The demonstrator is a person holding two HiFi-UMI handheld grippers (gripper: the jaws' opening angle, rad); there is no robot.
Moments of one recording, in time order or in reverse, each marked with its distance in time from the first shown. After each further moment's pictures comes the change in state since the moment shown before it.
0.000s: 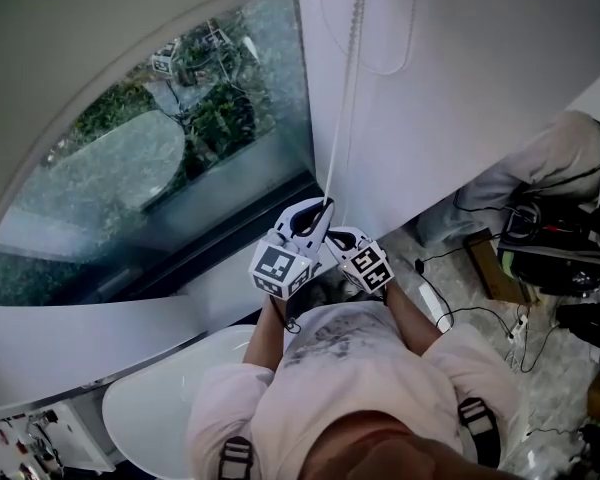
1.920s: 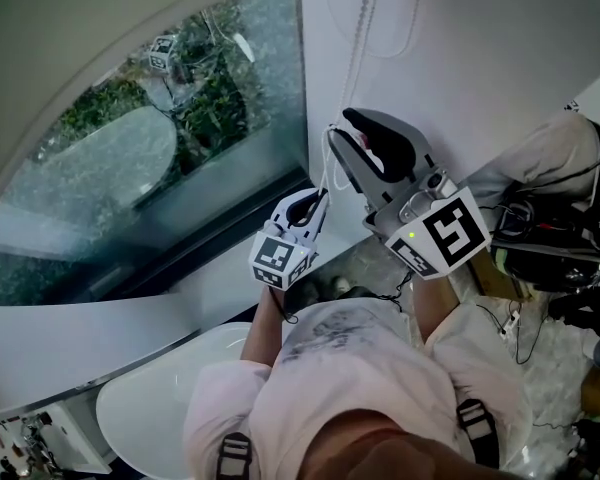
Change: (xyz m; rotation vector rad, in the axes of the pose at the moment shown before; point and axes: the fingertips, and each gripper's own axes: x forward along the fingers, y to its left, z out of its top) left arm 0.007 0.005 -0.002 0.021 -0.007 0.028; right arm -0.200 -0.005 0.373 -0.213 -0.674 -0.114
